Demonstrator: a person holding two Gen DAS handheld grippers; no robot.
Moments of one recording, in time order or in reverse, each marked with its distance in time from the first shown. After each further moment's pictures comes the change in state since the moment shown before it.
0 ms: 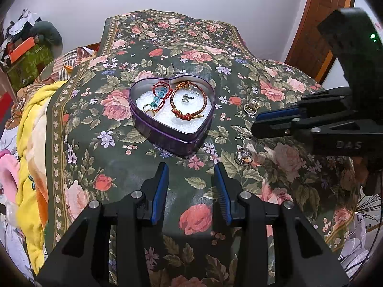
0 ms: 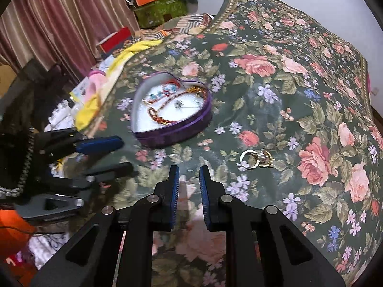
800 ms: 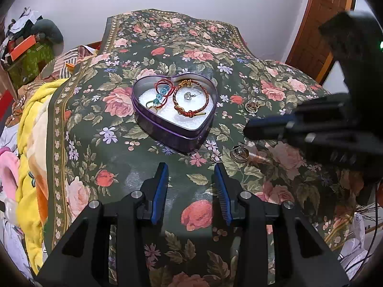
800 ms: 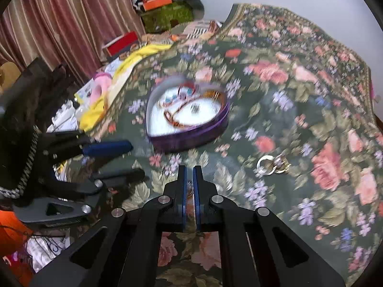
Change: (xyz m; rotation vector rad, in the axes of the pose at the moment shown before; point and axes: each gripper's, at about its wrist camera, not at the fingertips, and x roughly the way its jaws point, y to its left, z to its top) left arm 0.000 0.002 -0.003 -0.010 0.001 -0.004; right arm 0.001 0.014 -0.003 -0.028 -0.068 -0.006
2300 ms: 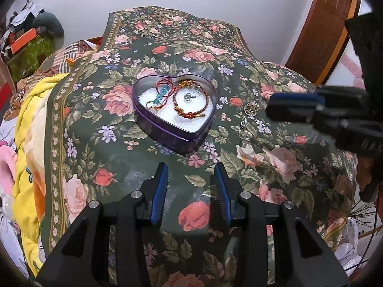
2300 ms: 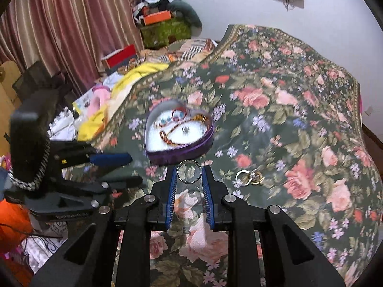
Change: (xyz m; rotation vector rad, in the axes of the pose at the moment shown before) left arm 0.000 0.002 0.003 -0.033 0.013 -0.021; right arm -0.030 0.002 0.004 -0.032 -0.094 -0.047
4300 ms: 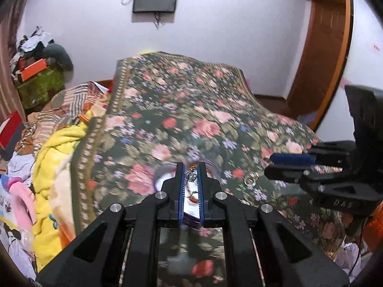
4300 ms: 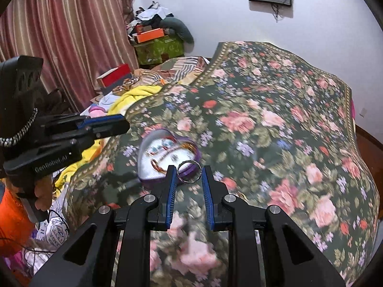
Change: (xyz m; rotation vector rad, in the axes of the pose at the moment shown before) left arm -0.055 0.008 0.071 0.010 -0.241 0.056; right arm -0.011 -0.011 0.021 0.029 -0.092 -0.016
